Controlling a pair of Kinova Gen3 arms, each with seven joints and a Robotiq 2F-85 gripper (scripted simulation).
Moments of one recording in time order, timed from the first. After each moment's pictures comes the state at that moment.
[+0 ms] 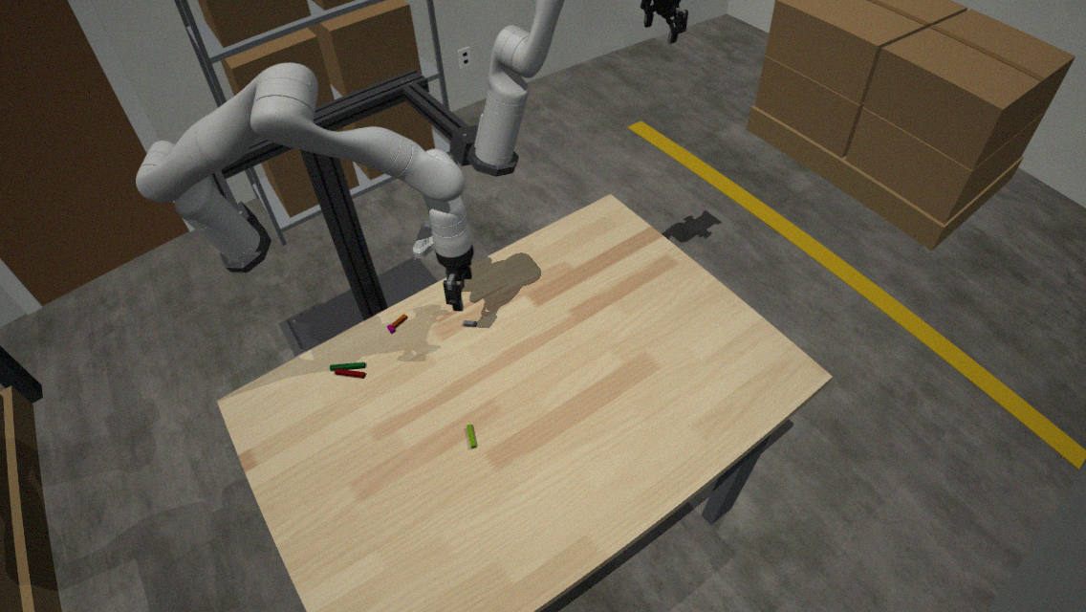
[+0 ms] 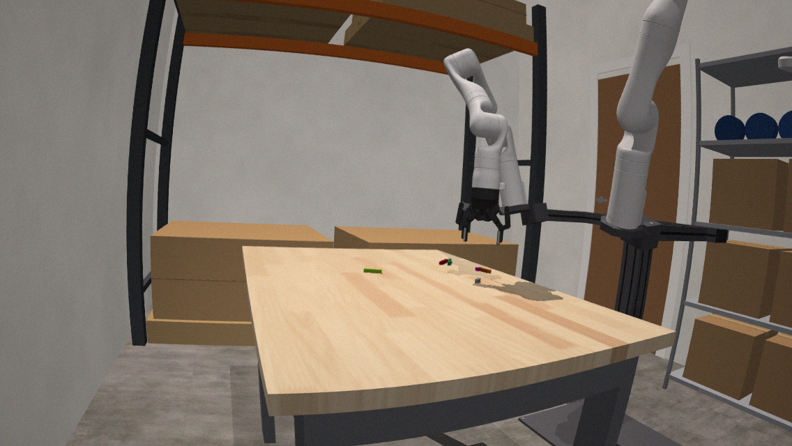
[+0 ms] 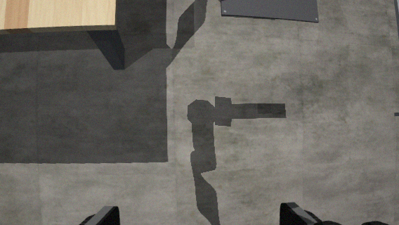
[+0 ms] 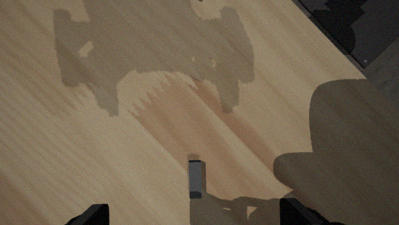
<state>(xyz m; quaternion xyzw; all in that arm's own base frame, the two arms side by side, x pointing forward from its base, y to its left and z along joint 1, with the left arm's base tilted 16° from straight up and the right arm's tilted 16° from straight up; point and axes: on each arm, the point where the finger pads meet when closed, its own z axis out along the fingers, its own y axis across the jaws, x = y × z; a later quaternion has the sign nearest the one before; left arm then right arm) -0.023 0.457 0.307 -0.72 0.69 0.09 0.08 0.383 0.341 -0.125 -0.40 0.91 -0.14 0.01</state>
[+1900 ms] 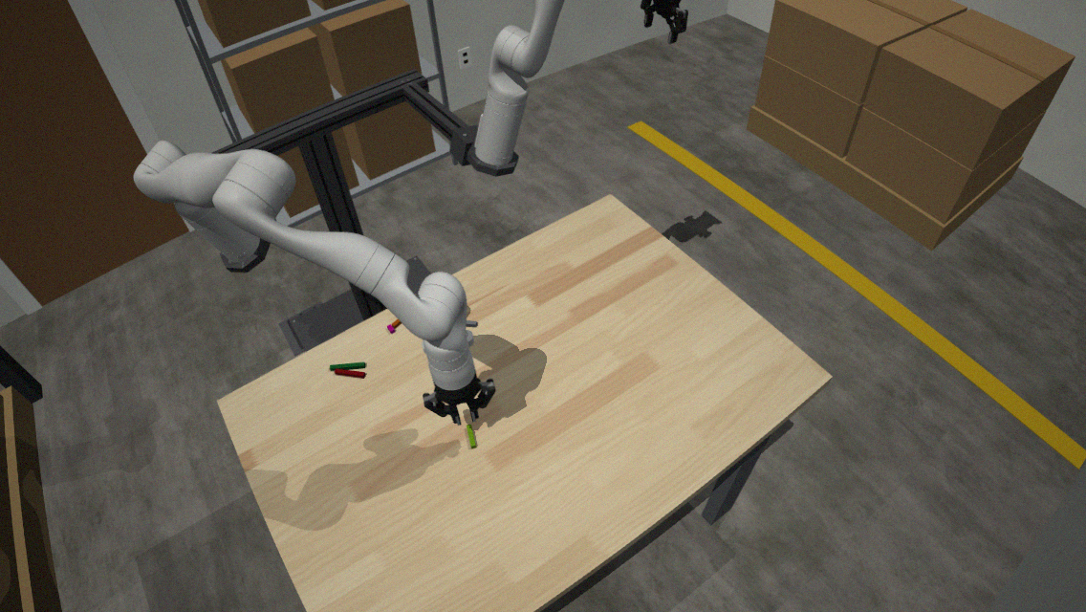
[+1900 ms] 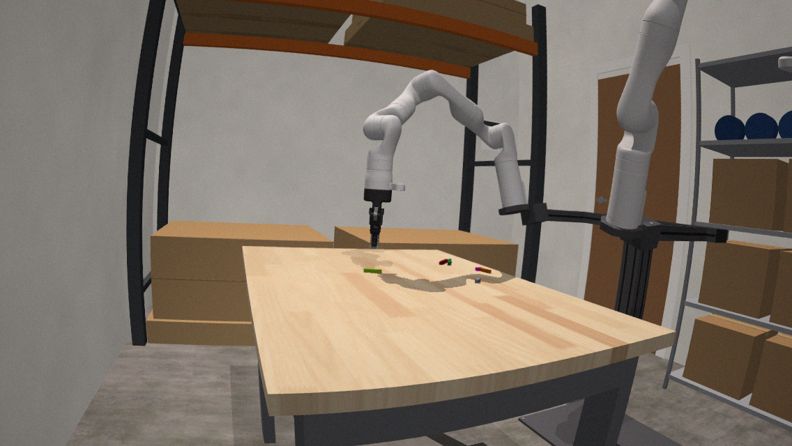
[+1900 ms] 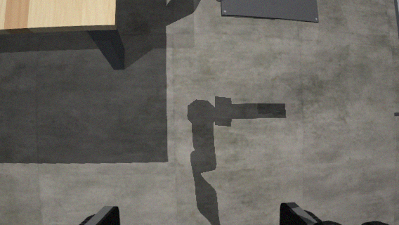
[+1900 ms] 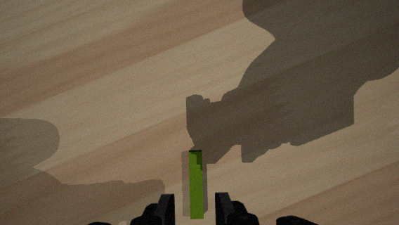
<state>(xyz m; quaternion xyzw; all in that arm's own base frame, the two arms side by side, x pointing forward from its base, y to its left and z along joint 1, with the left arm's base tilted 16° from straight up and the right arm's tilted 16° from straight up) -0.023 0.457 0.307 -0.72 0.69 0.09 0.08 0.631 0.196 -0.081 0.18 0.97 -0.11 0.08</state>
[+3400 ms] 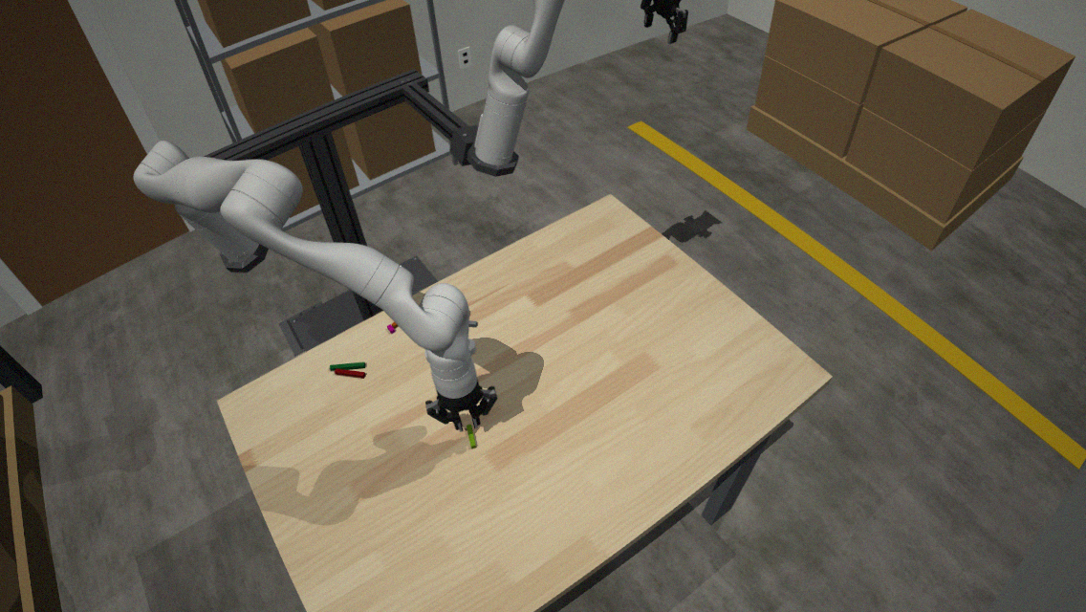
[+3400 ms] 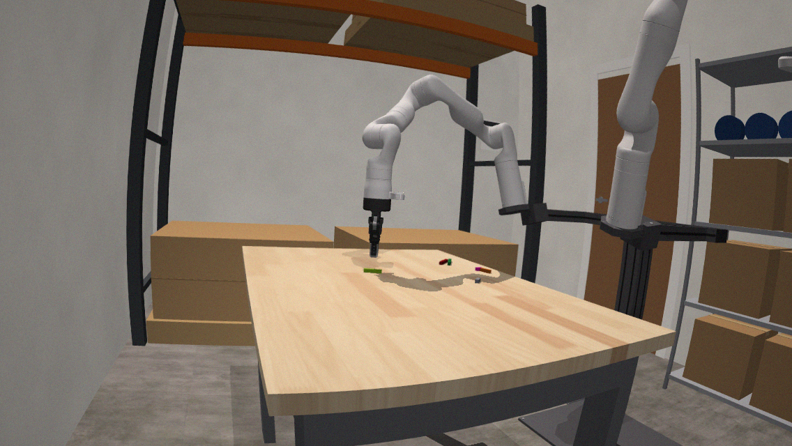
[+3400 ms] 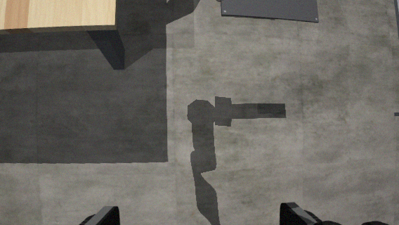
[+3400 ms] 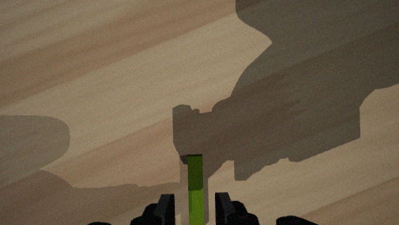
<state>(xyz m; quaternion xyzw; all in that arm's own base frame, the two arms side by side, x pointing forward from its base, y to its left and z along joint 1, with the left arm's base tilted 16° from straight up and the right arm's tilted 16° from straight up) -0.023 0.457 0.307 -0.72 0.69 0.09 0.08 0.635 0.190 -0.104 0.18 0.97 -0.11 0.08</state>
